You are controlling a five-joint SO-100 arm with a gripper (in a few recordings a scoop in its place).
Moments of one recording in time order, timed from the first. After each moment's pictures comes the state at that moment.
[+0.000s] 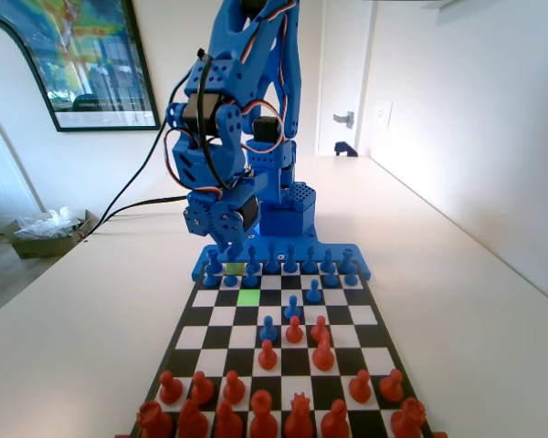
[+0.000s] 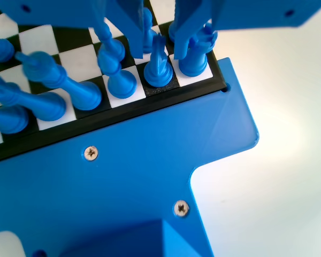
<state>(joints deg) 29.4 97.3 144.4 43.6 -100.7</state>
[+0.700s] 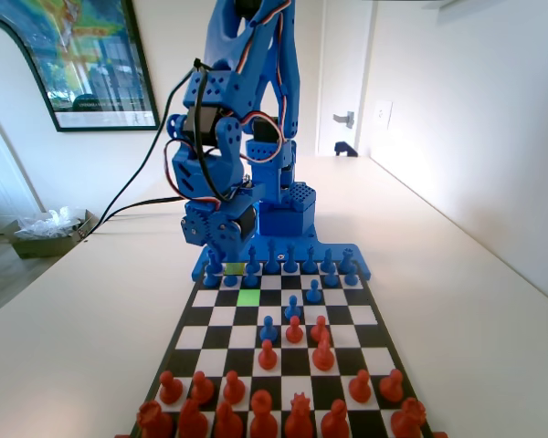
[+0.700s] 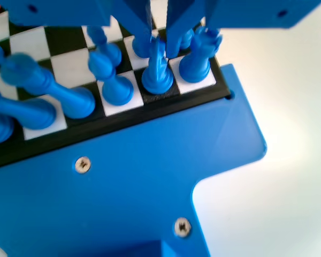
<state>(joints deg) 28.7 95.6 145.1 38.3 -101.1</state>
